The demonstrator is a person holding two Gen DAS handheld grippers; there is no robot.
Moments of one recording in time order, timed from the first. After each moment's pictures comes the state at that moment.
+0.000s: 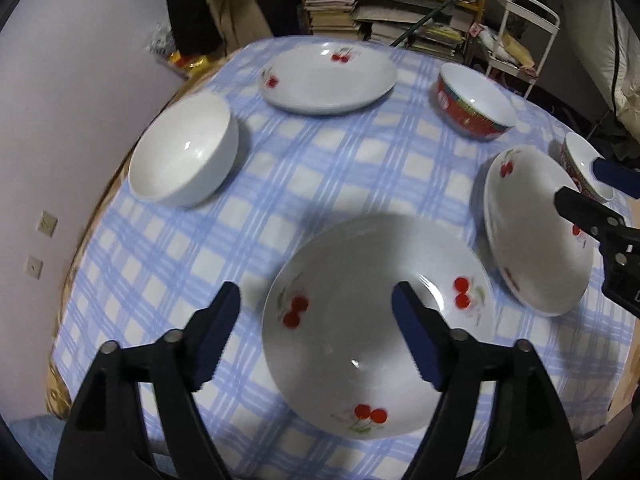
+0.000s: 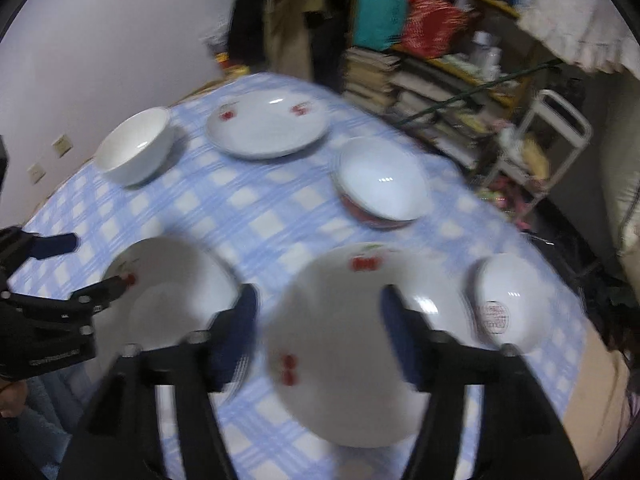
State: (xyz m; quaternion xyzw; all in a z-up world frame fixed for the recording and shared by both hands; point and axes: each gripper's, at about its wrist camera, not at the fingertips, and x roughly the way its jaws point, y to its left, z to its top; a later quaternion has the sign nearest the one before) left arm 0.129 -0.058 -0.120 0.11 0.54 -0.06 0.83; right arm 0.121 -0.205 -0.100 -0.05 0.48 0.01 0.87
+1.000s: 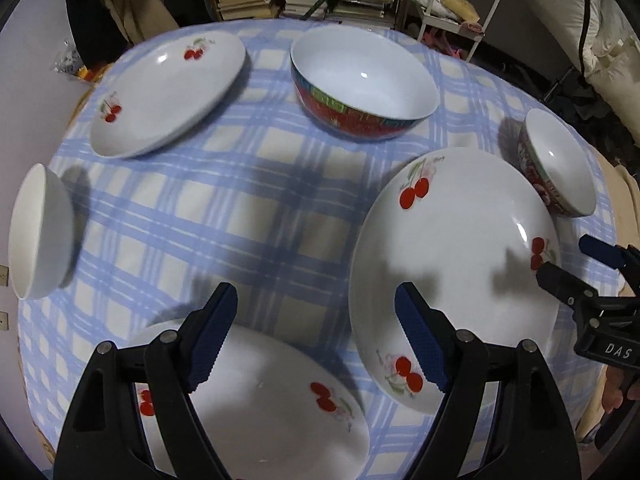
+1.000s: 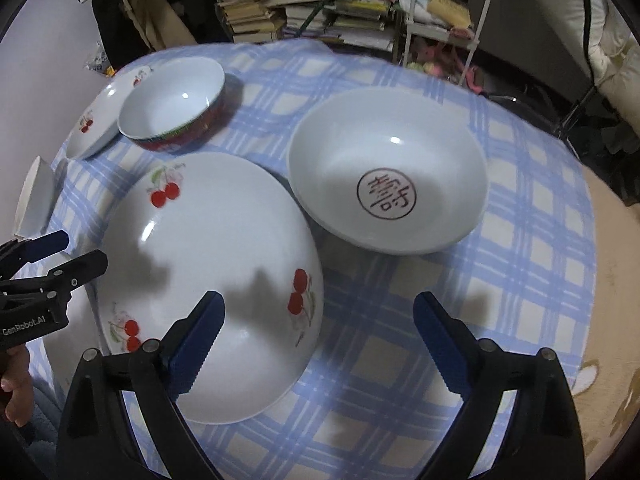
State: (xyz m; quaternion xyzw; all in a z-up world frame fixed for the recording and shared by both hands) left arm 0.188 -0.185 -0.178 0.12 0.59 -0.16 0.78; right arm 0.108 -0.358 -0.180 0.12 0.58 -0.08 0.80
